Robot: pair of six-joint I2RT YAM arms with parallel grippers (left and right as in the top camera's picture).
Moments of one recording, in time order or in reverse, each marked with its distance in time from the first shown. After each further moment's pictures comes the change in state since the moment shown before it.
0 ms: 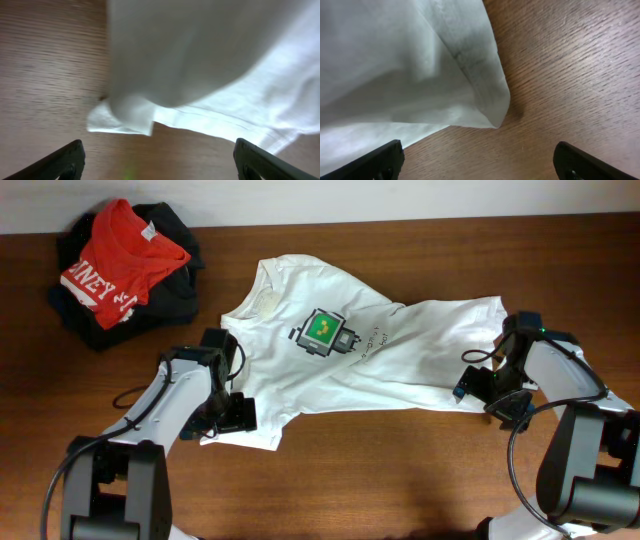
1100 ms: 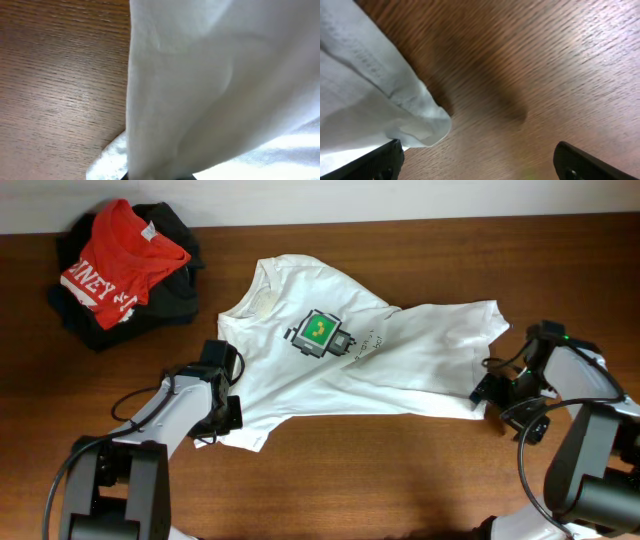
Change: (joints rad) left arm 0.007 -0.012 -0.147 0.264 -0.132 -0.018; right arm -0.115 0.000 -0.018 -0.029 -0.012 -0.010
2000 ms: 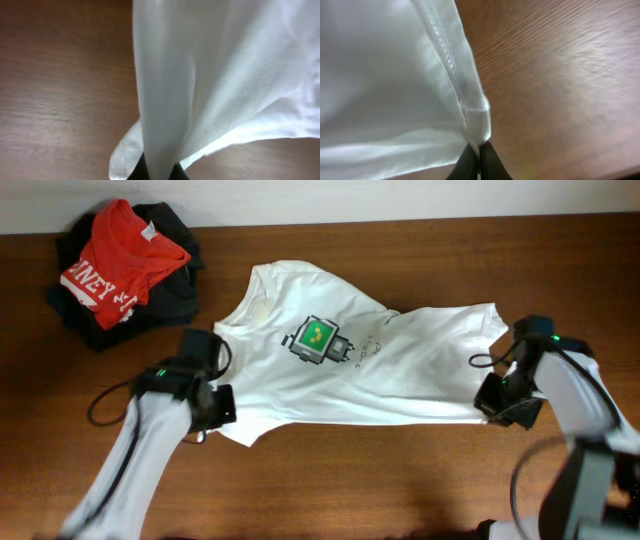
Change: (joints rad) left arm 0.002 -0.313 0.103 -0.222 0.090 -0.004; right arm 0.096 -0.183 0.000 -0.069 0.030 -0.016
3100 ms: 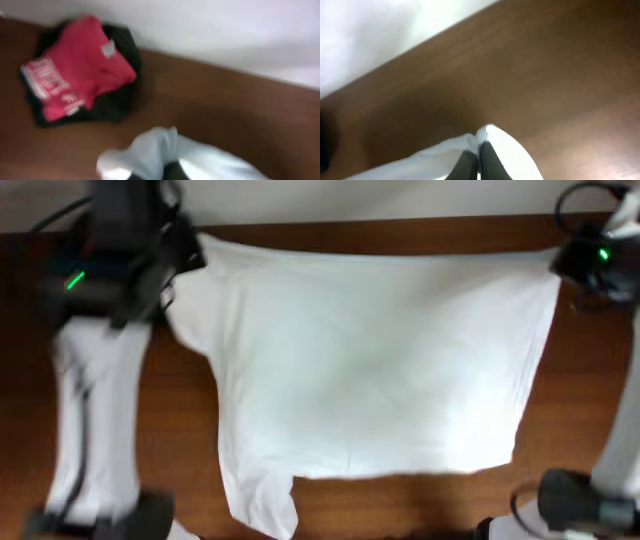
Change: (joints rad) left arm 0.001 0.361 1.177 -0.176 -0.128 -0.027; right arm 0.003 0.158 1.176 -0.308 -0.033 -0.107
